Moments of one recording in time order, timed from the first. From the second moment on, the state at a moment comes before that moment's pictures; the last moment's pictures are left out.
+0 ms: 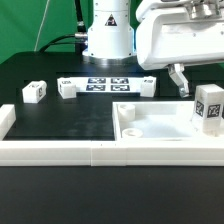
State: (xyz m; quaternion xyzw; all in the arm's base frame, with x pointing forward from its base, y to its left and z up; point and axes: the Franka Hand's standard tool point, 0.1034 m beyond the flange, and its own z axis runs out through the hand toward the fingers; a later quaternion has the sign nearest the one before) arm 0.628 0.124 0.091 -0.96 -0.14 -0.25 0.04
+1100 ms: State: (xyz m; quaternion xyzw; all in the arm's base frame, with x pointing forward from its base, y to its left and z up) arm 0.629 0.129 0.090 -0.99 -0.14 0.02 0.05
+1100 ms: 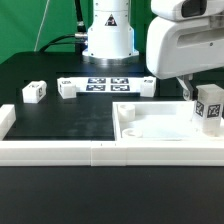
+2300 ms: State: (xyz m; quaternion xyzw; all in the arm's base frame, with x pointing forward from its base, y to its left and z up) arm 0.631 0.124 0.088 -0.99 0.11 0.02 0.05
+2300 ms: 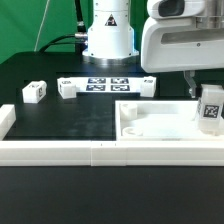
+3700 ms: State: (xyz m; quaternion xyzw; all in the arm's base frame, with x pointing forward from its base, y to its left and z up) arm 0.634 0.127 0.085 -0.94 0.34 0.03 0.06
